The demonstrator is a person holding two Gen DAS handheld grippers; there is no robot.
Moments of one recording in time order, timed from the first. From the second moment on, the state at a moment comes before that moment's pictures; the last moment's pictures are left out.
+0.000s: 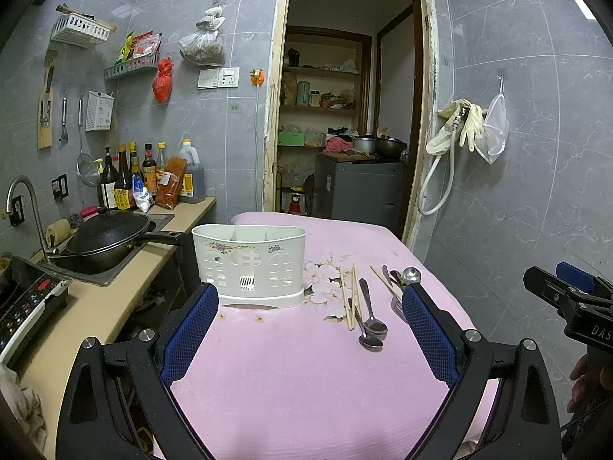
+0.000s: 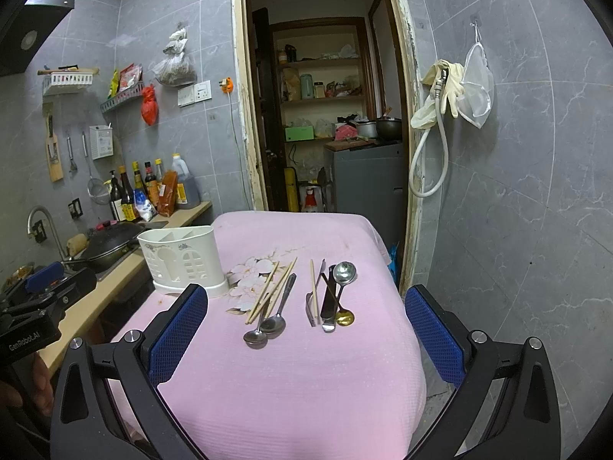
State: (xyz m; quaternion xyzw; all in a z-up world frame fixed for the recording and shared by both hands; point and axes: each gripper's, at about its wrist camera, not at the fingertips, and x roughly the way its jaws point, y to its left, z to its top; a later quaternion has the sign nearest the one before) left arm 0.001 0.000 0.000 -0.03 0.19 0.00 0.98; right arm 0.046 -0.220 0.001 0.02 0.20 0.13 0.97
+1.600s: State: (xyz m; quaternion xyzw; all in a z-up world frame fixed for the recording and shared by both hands) left arm 0.027 0.016 -0.013 -0.04 0.21 -0.03 0.98; right arm 0.059 -0.206 -0.003 0.02 0.22 0.10 0.97
